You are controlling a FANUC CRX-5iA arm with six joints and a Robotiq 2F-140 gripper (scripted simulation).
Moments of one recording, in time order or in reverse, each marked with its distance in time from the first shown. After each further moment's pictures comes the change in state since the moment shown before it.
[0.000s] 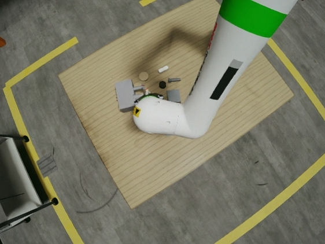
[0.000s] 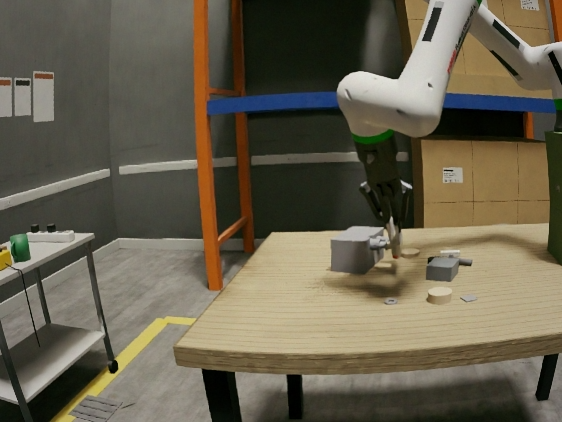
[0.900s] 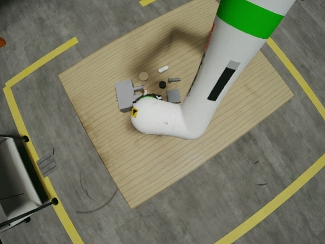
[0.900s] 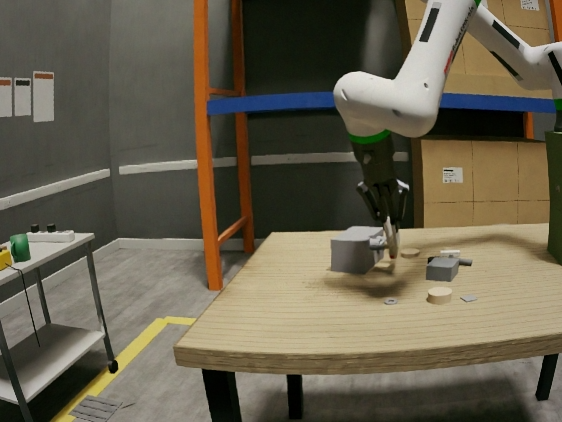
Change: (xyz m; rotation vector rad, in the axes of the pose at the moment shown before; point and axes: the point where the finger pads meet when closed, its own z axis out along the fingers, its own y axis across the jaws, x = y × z) arm 0.000 -0.007 0.000 0.000 0.000 0.000
